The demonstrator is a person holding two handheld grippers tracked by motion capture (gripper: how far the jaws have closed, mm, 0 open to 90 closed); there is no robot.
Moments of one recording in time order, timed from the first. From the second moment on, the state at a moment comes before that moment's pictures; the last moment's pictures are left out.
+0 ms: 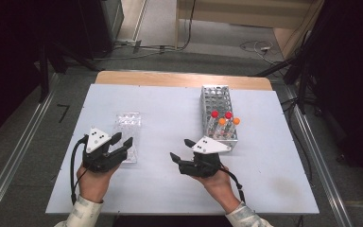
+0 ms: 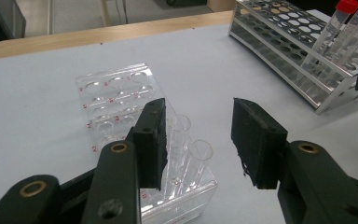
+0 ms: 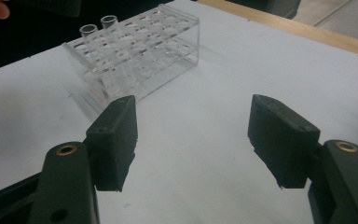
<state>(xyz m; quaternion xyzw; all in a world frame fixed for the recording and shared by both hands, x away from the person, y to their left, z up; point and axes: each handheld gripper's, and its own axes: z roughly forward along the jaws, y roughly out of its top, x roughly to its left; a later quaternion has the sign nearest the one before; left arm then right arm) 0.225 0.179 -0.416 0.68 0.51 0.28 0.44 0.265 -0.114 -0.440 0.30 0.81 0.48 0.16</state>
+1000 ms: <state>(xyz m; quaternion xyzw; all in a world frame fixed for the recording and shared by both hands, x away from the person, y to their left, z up) 0.226 0.180 -0.415 0.67 0.53 0.28 0.45 0.306 -0.238 -0.423 0.44 0.72 0.45 0.28</state>
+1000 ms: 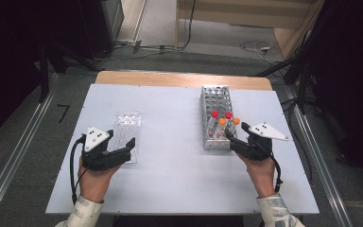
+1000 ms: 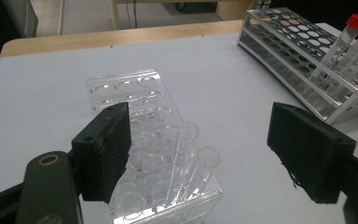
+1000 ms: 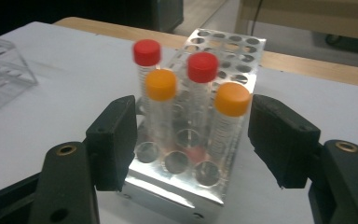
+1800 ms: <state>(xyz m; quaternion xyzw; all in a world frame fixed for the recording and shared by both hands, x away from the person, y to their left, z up) 0.227 0.175 -0.417 0.67 0.52 0.28 0.44 0.335 -0.237 -0.453 0.47 0.72 0.43 0.28</state>
